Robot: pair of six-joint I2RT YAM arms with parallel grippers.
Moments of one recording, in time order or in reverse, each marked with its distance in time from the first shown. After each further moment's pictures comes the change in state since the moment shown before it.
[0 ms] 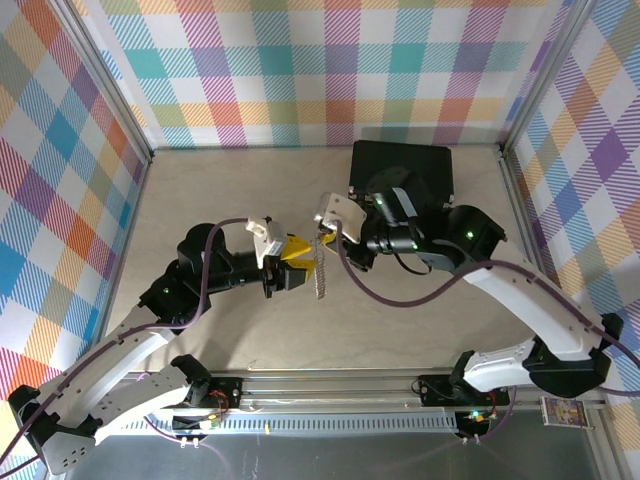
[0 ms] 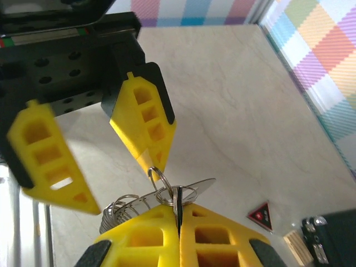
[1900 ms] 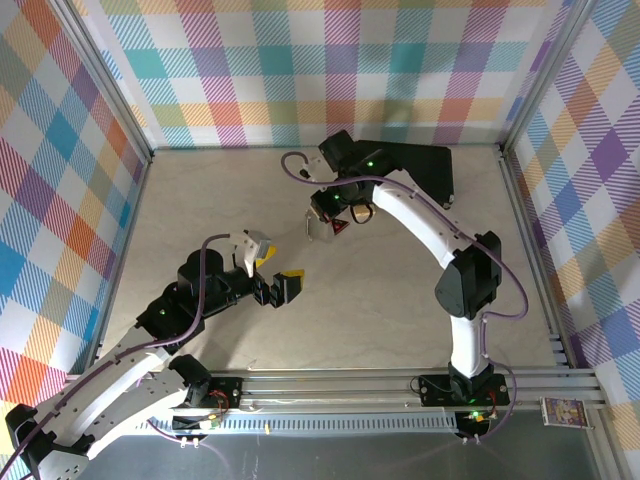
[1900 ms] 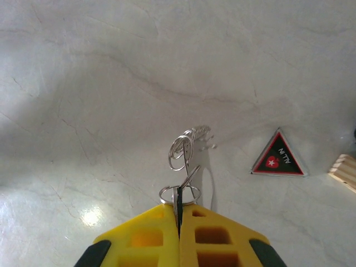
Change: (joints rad) left arm 0.000 -0.149 -0.186 -0.070 -0.321 -0.215; right arm -0.286 0.625 0.269 -0.029 -0.084 0.308
